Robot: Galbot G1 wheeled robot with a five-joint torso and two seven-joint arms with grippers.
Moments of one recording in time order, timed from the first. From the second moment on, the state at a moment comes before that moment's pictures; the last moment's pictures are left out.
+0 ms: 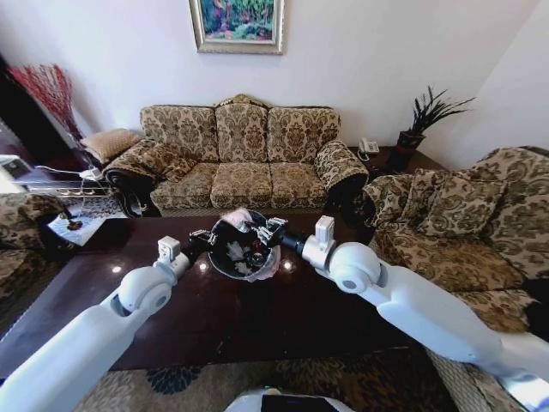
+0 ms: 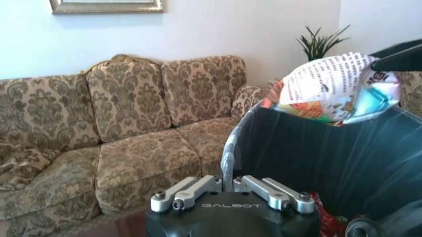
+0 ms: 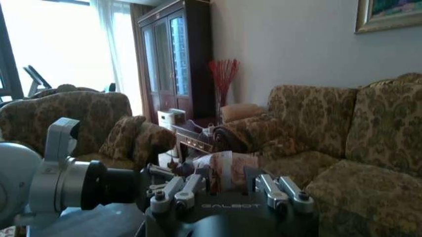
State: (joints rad) left arm 1.19 -0.67 -0.41 -2.14 -0.77 0.35 -0.16; right arm -0.39 0.82 -0.39 2.14 1.04 -0.38 0.14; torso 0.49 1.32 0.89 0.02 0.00
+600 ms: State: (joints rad) left arm 1.21 -0.68 -0.43 -2.16 -0.79 0.36 -0.20; right arm -0.51 0.76 -0.29 2.24 1.01 -0.35 0.20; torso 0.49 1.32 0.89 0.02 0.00
